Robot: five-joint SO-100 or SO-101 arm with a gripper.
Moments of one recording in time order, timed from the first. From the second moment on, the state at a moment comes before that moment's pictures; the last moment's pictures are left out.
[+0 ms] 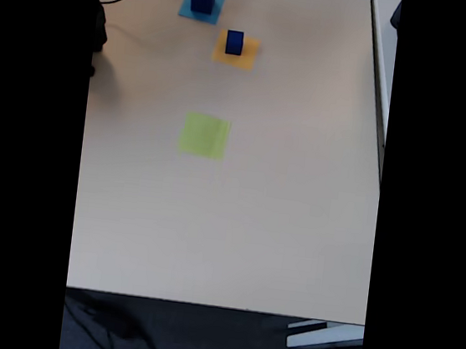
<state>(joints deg) -39.9 102.3 110.3 41.7 111.7</state>
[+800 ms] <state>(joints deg) -39.1 102.3 113.3 45.0 110.9</state>
